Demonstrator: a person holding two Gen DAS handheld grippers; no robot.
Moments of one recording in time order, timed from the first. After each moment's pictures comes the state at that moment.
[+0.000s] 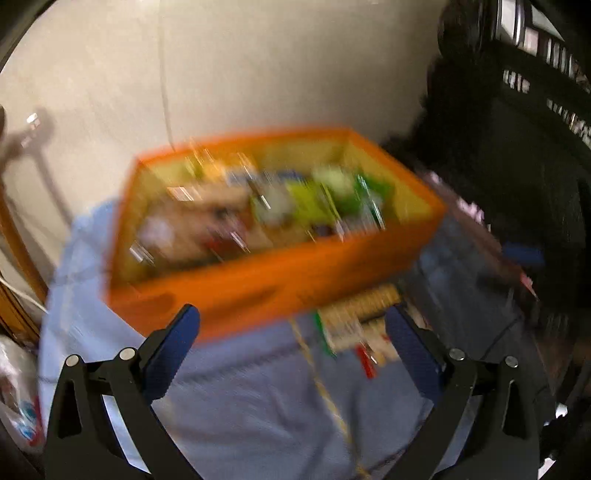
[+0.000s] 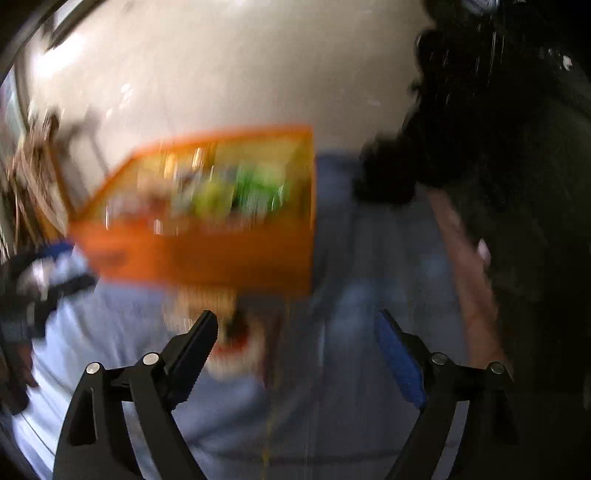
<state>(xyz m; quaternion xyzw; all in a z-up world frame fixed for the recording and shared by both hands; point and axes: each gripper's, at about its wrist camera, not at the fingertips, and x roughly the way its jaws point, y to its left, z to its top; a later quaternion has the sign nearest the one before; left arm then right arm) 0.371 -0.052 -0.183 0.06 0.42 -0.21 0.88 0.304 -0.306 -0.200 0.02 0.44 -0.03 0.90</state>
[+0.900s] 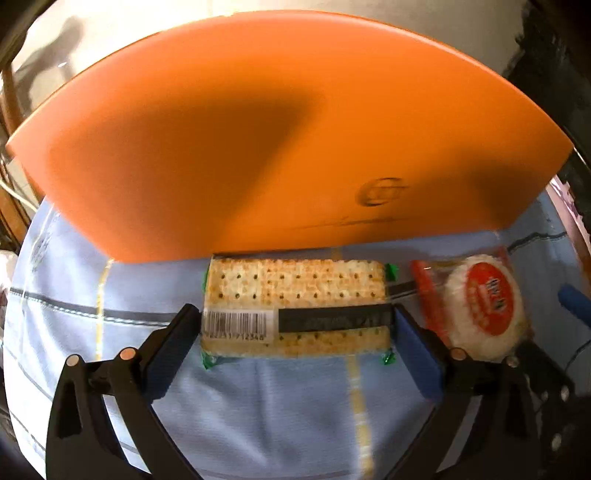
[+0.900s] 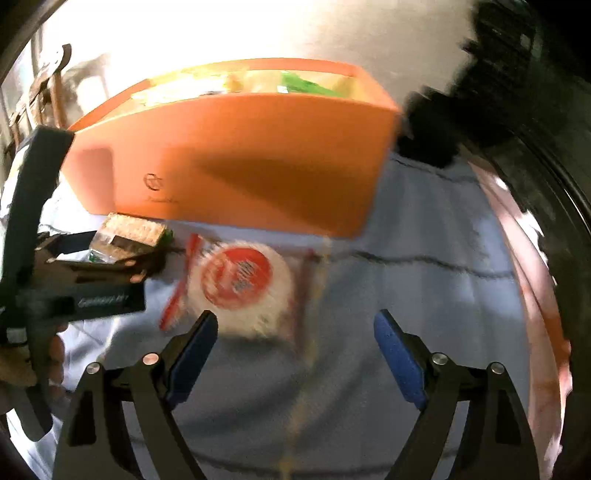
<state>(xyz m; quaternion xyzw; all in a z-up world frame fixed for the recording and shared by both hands) 0.398 -0.069 -0.299 0.04 0.50 -0.07 0.86 0.328 -0.268 -0.268 -0.02 0.46 0.00 0.89</state>
